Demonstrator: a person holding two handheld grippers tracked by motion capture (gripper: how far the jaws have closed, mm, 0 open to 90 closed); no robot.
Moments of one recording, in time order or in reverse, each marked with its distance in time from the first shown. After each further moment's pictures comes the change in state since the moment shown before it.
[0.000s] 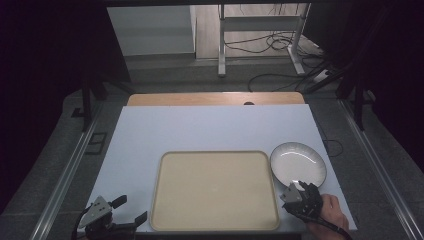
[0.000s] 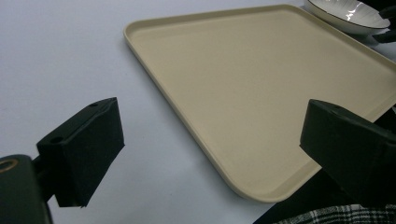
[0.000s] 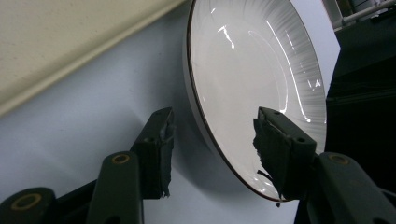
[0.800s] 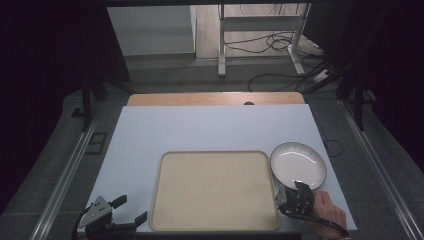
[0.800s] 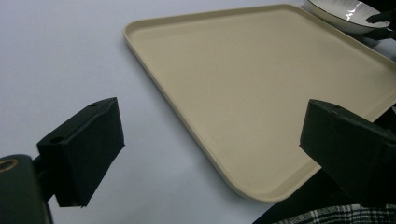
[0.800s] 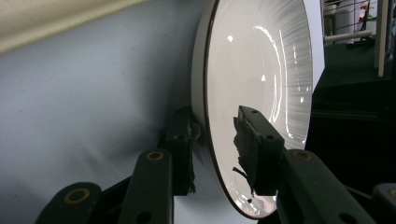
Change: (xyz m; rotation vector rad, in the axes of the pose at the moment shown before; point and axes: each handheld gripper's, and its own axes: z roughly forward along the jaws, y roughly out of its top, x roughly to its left) left arm 0.000 0.000 0.000 0.001 0.000 0.001; right arm 0.010 0.008 0.016 0.079 -0.079 -0.237
